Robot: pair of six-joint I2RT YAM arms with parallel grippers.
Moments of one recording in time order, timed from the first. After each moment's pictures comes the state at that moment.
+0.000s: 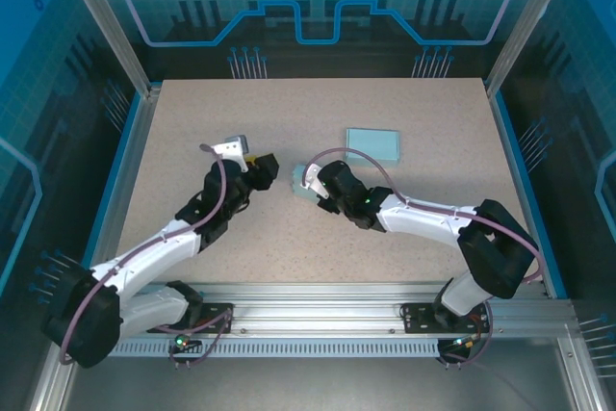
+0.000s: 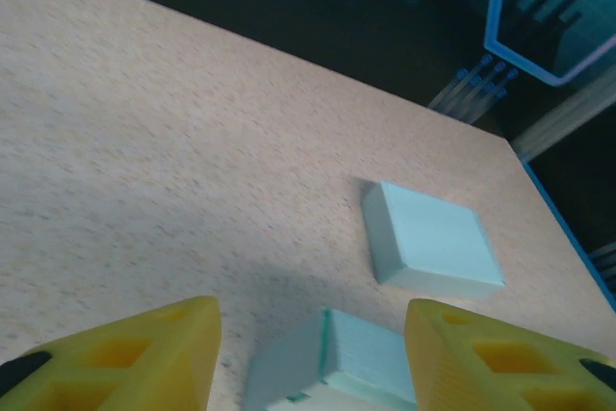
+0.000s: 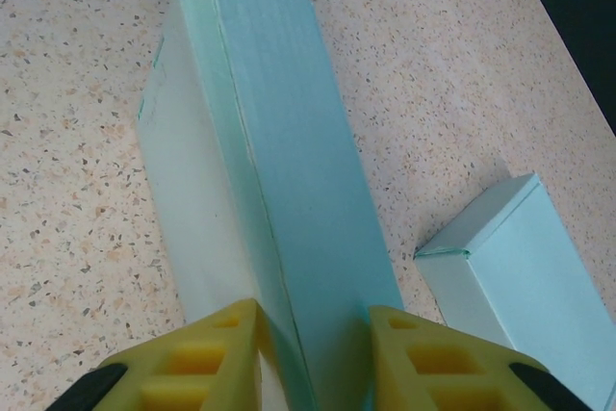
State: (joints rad) left arm -0.49 1.13 0.61 0.19 -0.15 -0.62; right arm 0.84 1.56 0.91 -0.12 0.37 -0.38
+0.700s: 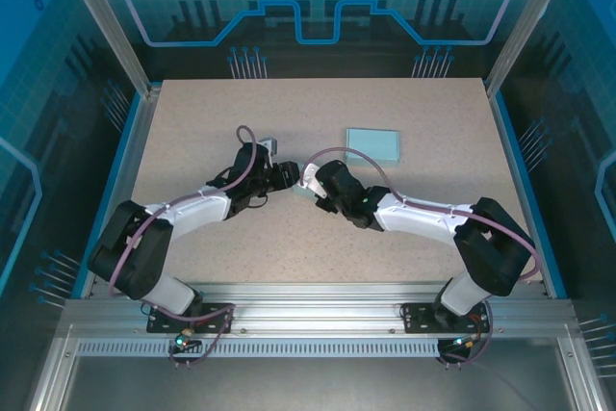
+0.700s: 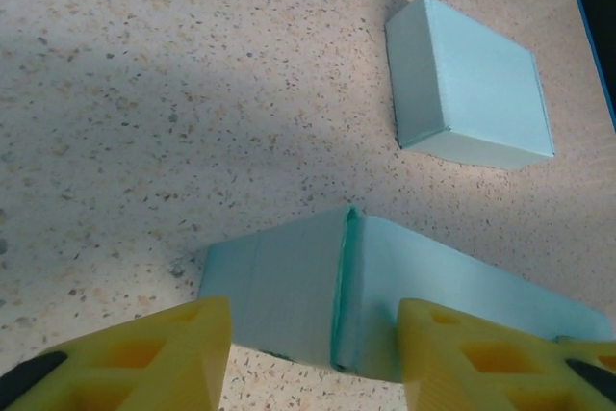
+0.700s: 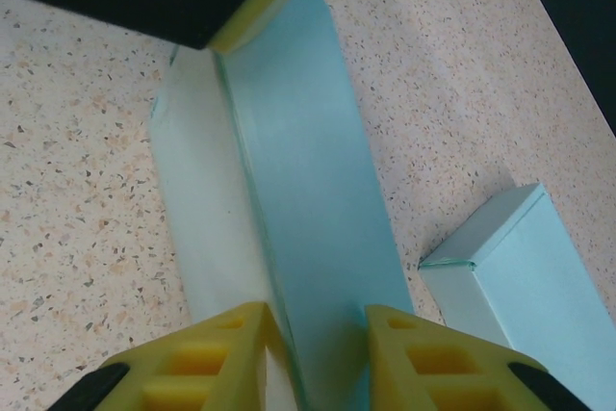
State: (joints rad) left arm -0.44 1.53 0.77 0.12 0.15 -0.69; right arm 0.84 1.58 0.93 -0.11 0.37 -0.38
